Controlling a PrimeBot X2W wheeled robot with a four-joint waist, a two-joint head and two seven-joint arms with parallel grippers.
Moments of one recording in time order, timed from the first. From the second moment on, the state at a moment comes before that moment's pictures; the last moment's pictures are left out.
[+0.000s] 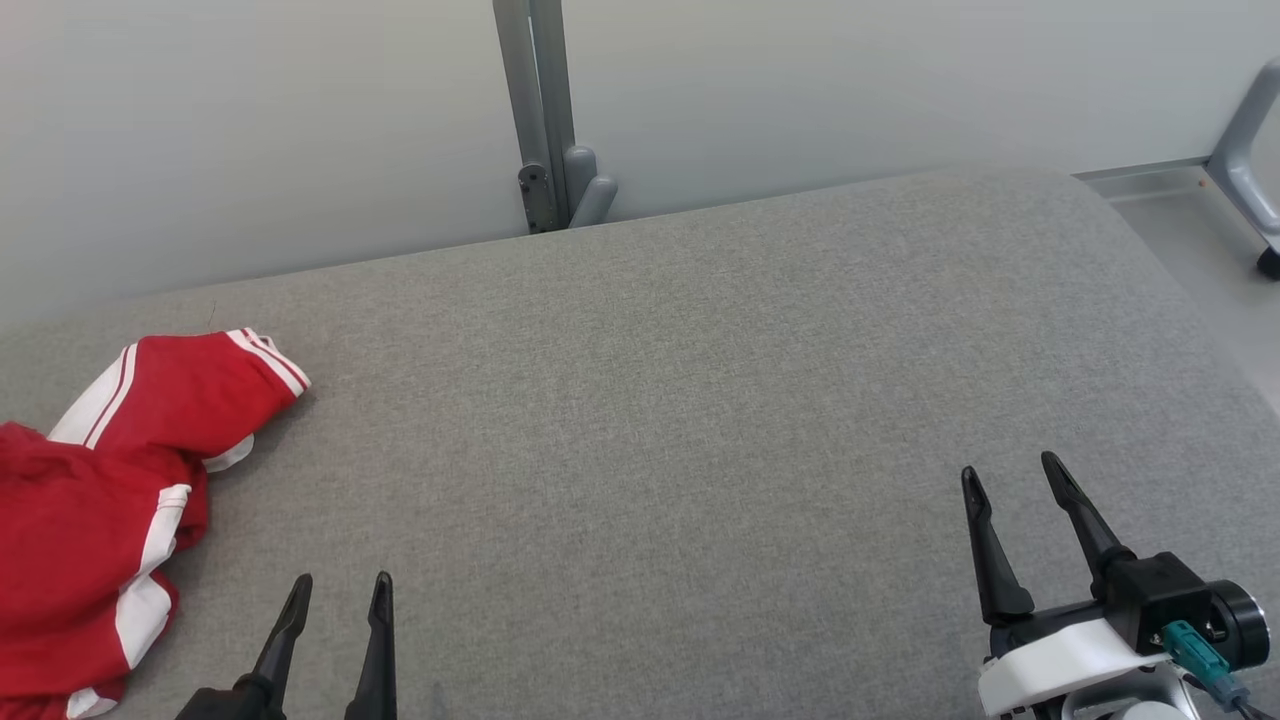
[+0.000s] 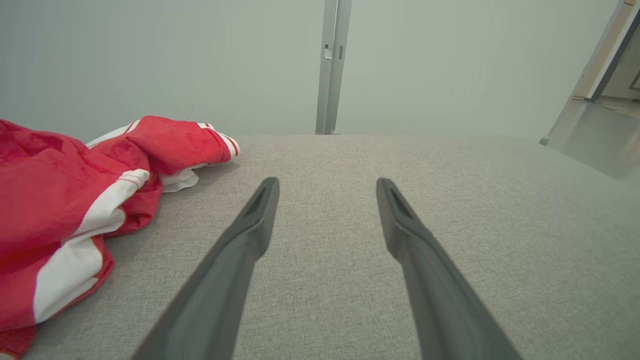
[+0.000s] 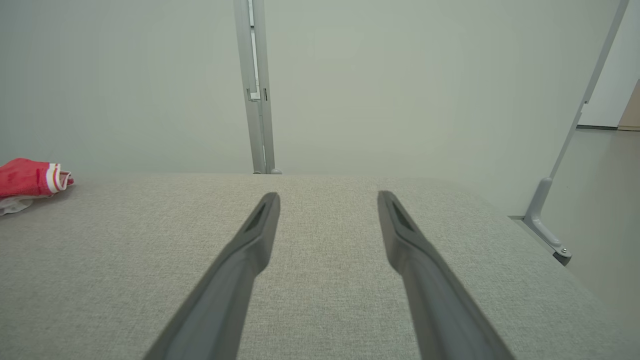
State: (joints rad) left arm 0.17 0.10 -0.05 0.10 -0.24 -0.13 -0.26; right arm 0.06 -0.08 0.01 0.06 0.04 0.13 -0.26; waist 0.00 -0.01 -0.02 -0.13
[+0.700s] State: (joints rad) left arm 0.15 0.10 -0.01 0.13 -0.25 -0.13 -0.26; right arm 0.08 -0.06 0.03 0.07 0.06 0.13 -0.26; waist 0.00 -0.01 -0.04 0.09
